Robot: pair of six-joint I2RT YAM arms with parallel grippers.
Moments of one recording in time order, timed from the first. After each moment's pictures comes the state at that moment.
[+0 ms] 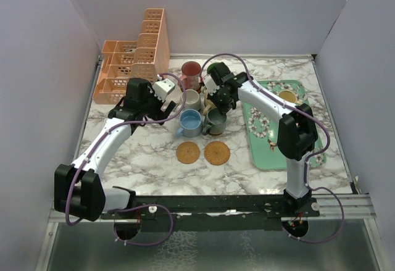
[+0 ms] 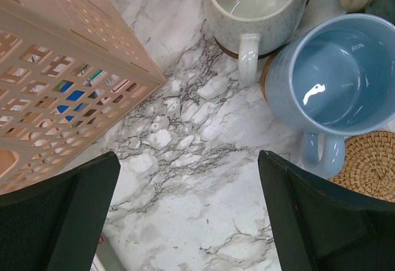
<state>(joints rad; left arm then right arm) -0.26 1.28 0.97 -0.35 0.19 0.40 0.61 2.01 1.73 -0.87 0.01 -0.23</state>
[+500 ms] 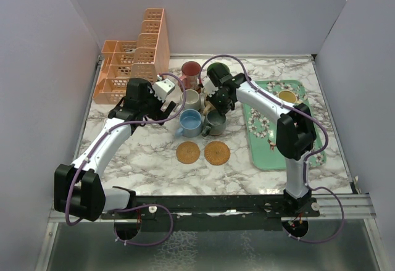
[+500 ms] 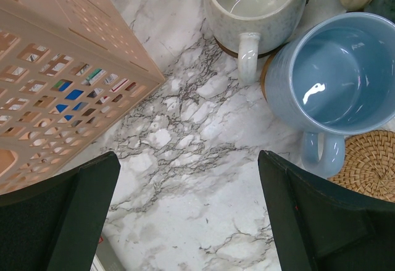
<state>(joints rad) -0.26 1.28 0.97 -0.35 0.19 0.40 0.62 2.02 1.73 -0.87 0.02 -0.23</state>
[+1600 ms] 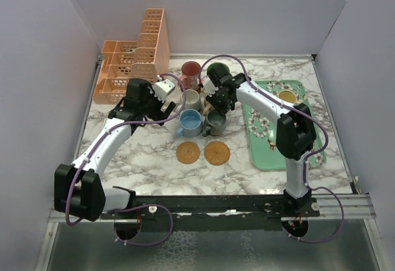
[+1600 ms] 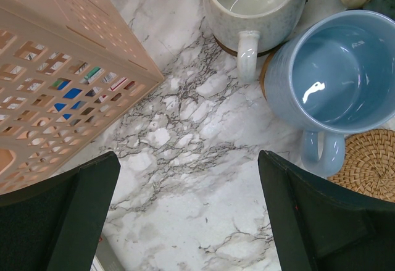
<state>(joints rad) -0.26 1.28 0.97 -0.35 0.19 0.40 0.62 2.02 1.73 -0.87 0.03 -0.23</state>
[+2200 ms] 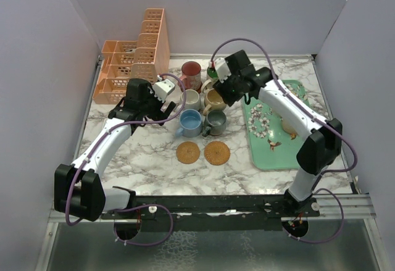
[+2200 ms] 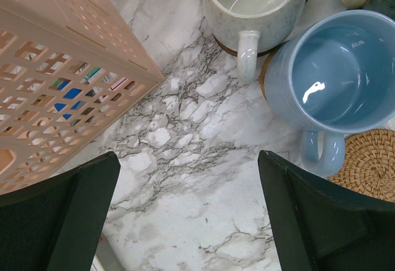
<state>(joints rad) -0.26 1.28 0.97 -0.35 0.19 0.40 0.59 1.79 1.70 -0.84 0.04 -0.28</state>
